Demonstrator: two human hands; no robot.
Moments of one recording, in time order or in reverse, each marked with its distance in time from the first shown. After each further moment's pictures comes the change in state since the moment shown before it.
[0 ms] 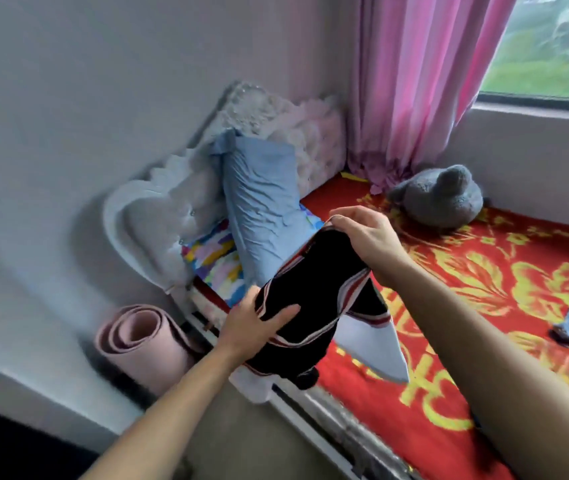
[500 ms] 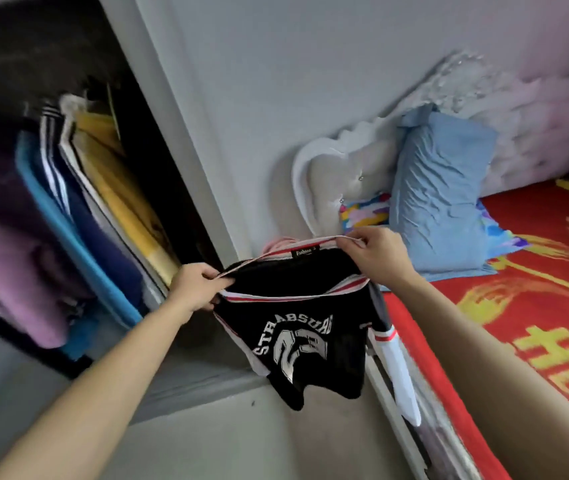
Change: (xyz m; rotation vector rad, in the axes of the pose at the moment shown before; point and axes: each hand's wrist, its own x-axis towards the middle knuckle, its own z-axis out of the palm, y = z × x) left_hand -0.258 -0.051 -0.183 0.045 0.684 -0.692; right_hand -0.127 -0.013 0.145 -0.415 -0.529 -0.404
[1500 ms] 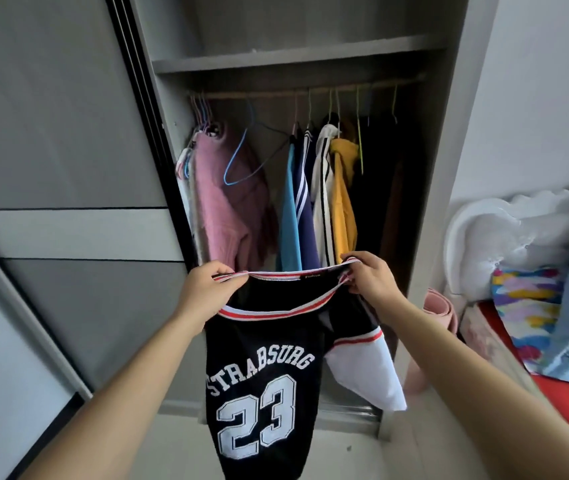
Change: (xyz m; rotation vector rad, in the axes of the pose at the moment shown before) left_hand -0.063 -0.270 -0.373 -0.224 0.438 0.139; right_hand -0.105 -0.383 0.286 0.553 -0.293 0.048
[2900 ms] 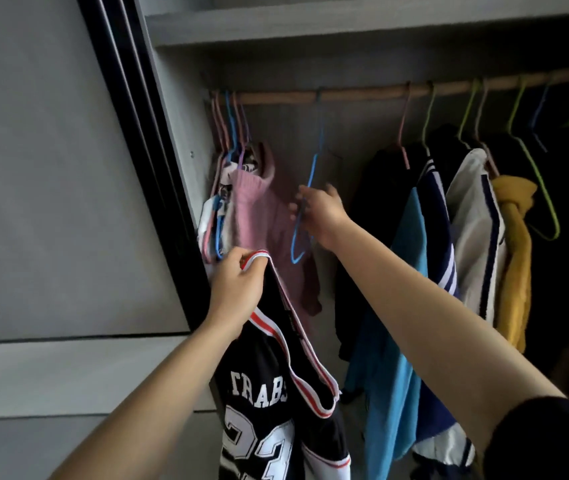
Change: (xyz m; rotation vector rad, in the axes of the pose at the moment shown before) left_hand 0.471 -0.097 -0.005 -0.287 0.031 0.101; right_hand 0.479 -0.147 0.362 0.586 -0.008 0.093
